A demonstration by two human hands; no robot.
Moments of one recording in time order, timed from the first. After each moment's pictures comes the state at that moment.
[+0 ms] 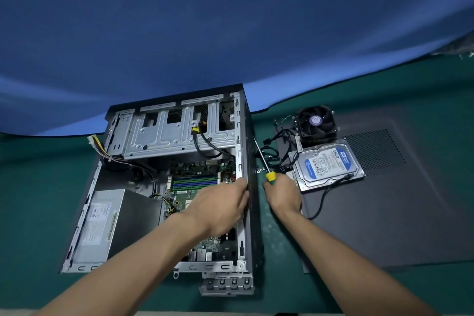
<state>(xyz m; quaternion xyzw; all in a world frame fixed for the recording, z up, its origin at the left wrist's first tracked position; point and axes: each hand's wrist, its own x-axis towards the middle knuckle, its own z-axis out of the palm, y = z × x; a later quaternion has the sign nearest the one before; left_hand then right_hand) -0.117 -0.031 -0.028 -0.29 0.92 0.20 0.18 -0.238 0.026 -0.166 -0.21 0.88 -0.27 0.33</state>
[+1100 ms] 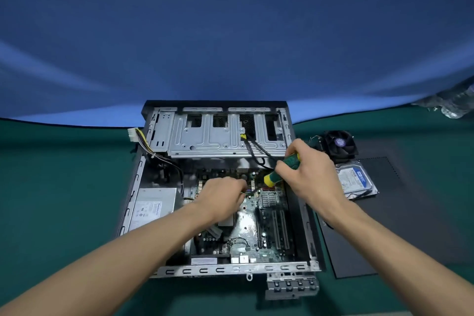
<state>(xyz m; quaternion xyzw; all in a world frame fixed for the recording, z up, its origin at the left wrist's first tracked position) -0.026 -0.128 -0.074 -0.24 0.96 0.16 0.06 -0.172 -0.013 0.007 -0.42 0.85 -0.29 0.14</state>
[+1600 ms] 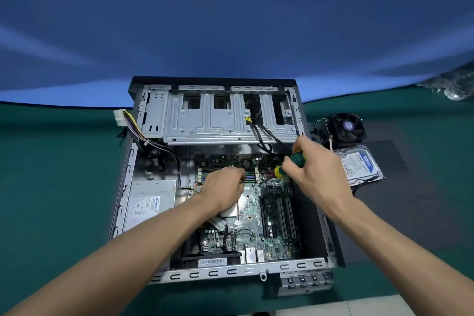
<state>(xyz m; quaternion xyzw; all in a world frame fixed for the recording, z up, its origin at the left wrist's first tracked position) -0.029 -0.143 -0.125 -0.29 0.92 0.27 0.06 -0.170 -0.021 -0.034 -0.45 0.86 -0.20 0.09</state>
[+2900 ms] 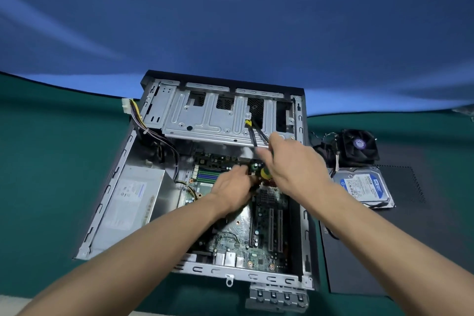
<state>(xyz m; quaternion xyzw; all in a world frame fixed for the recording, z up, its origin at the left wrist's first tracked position) -0.064 -0.114 -0.133 -0.30 0.93 0.21 0.09 -0.173 -0.053 -0.005 -0.54 0.83 -0.05 0.16</state>
